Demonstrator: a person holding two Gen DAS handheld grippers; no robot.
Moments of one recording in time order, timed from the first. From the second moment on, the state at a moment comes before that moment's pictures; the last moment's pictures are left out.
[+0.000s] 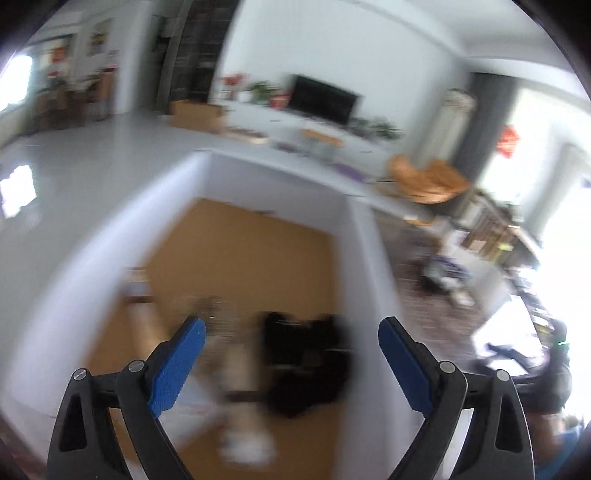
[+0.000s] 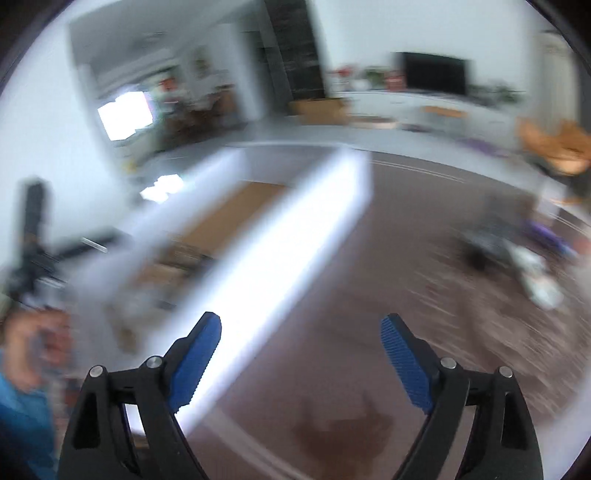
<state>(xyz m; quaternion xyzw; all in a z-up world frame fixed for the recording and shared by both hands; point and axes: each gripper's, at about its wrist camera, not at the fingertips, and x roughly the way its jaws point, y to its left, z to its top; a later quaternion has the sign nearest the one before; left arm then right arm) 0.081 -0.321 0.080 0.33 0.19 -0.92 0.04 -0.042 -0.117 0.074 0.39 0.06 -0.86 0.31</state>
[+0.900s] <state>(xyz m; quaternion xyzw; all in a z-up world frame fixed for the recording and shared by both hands) -0.038 -0.081 -0.032 0.50 0.05 -0.86 -0.09 -0.063 0.107 -0.025 0.47 0.03 -0.88 0.05</state>
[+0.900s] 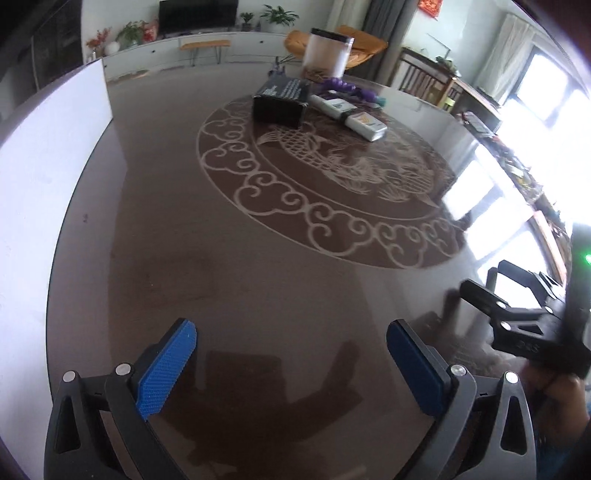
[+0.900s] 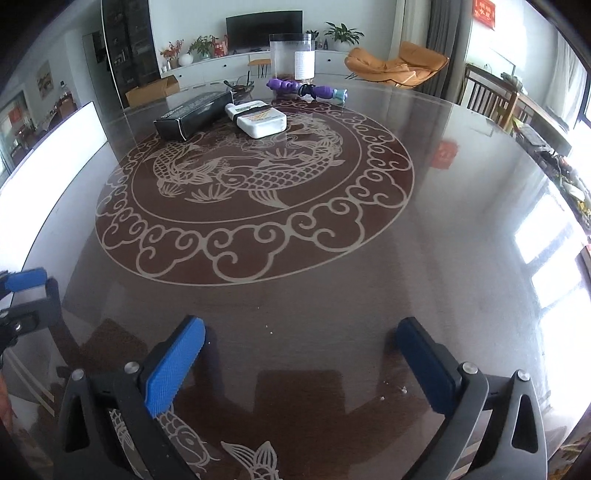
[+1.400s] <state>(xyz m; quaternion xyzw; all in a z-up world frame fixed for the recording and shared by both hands) -0.044 -0.059 -0.042 0.50 -0.03 -0.86 -0.06 -0.062 0.108 -0.022 0.47 0.03 -0.88 0.05</state>
